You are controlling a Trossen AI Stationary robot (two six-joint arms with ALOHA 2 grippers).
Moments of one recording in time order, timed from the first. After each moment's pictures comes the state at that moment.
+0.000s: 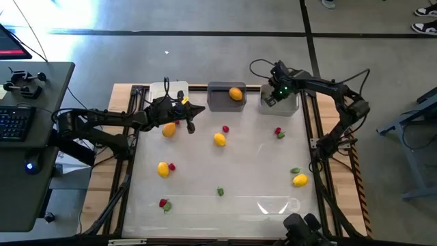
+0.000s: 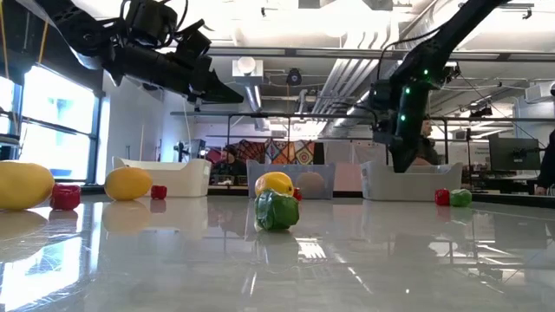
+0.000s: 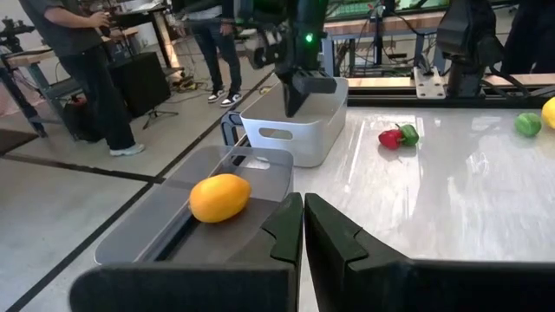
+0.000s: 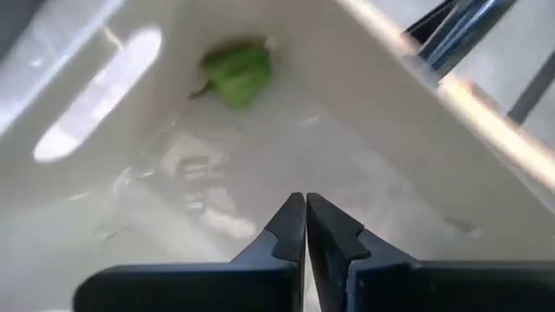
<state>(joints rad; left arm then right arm) 0.39 1.29 0.51 0.59 -0.01 0.17 -0.95 1.65 1.08 -0.67 0.07 -0.04</state>
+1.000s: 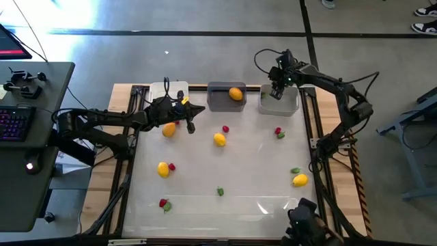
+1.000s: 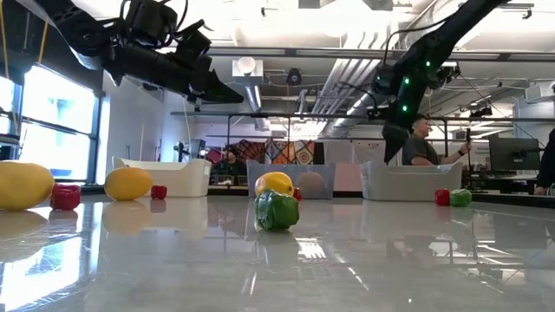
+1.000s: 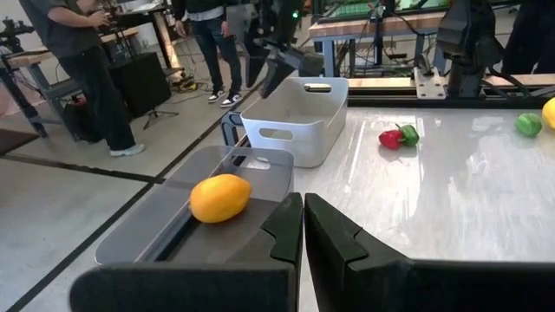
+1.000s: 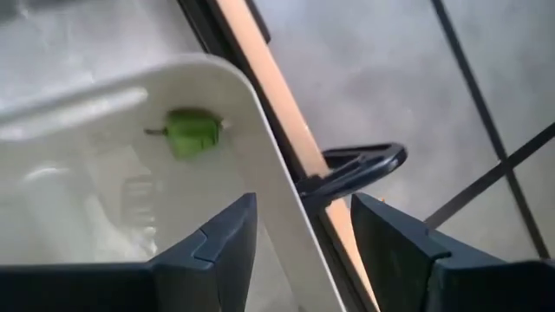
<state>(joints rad) 0.39 1.29 0.51 0.59 -0.01 0.17 -1.01 1.63 1.16 -0.59 0.05 -0.60</state>
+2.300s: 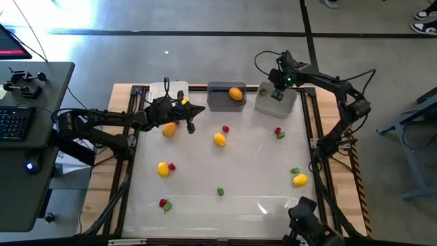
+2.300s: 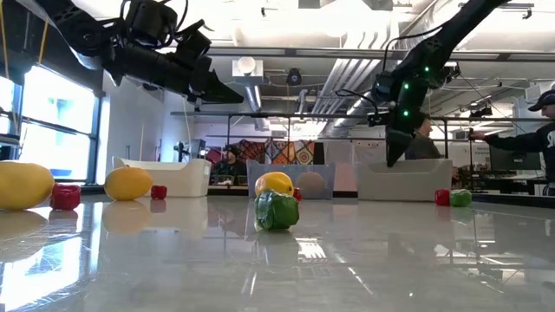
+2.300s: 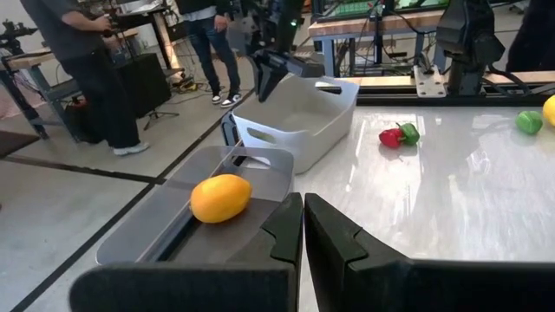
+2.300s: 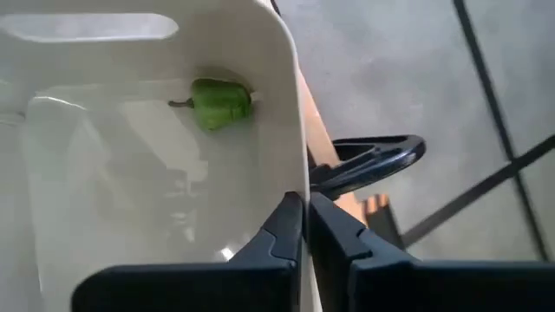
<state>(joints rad) 0.39 1.29 0.51 0.59 -0.01 0.18 -1.03 1.66 1.16 -0.59 0.05 -0.65</state>
